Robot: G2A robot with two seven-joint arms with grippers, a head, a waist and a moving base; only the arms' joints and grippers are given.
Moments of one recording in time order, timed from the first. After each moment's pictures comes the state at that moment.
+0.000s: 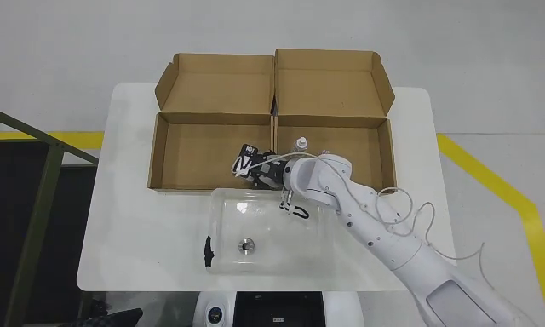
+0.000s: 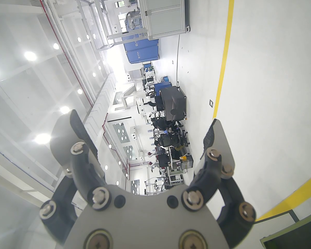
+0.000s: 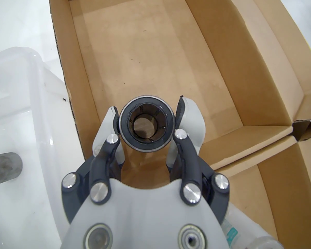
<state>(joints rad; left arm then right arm) -0.01 -0.37 -0.75 -1.25 2.03 -0.40 0.22 -0.78 -1.34 0.71 -1.41 -1.24 -0.48 0.53</state>
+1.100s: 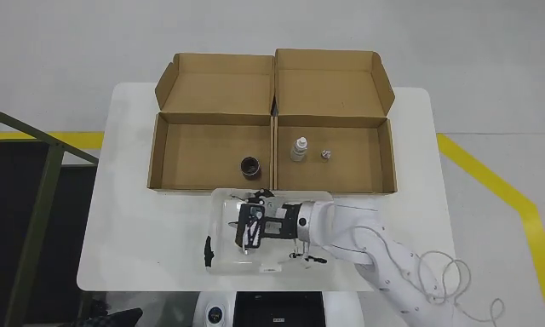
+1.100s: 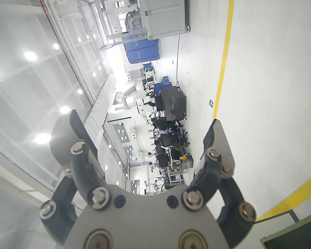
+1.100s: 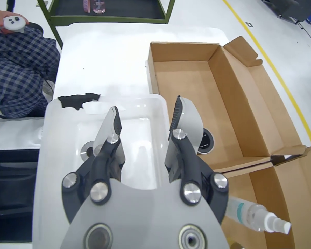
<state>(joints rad) -0.01 -0.37 -0.75 -1.25 2.03 -0.40 0.22 -1.17 -1.25 0.89 -1.98 -1.34 -0.72 0.54</state>
